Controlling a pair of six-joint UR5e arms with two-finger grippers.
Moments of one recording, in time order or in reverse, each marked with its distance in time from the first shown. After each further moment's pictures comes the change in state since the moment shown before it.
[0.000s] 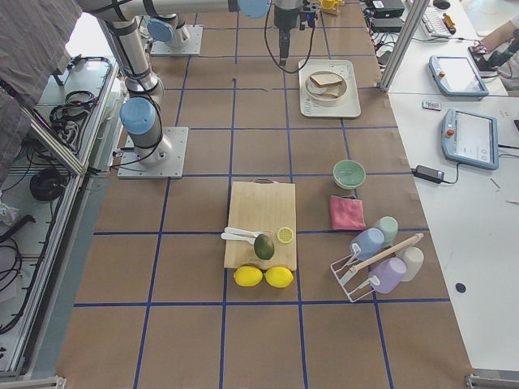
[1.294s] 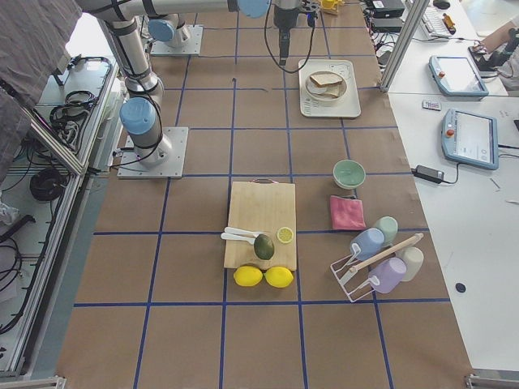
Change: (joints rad) left arm 0.025 0.314 -0.146 -0.105 0.251 0.294; right arm 0.000 -0.001 0.000 -0.002 0.001 -0.001
